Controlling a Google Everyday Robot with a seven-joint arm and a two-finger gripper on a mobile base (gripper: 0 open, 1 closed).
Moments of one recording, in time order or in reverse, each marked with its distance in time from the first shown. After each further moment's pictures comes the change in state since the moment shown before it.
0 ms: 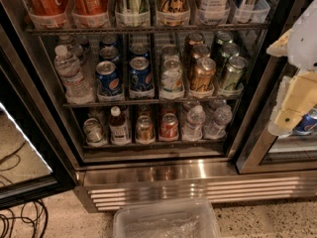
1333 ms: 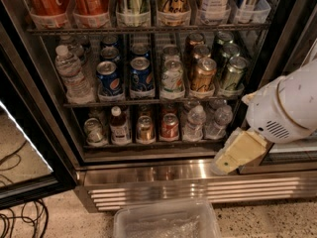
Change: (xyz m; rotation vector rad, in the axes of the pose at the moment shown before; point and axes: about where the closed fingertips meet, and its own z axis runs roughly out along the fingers) arm -0.033 0.061 0.084 0.016 -0.216 0.309
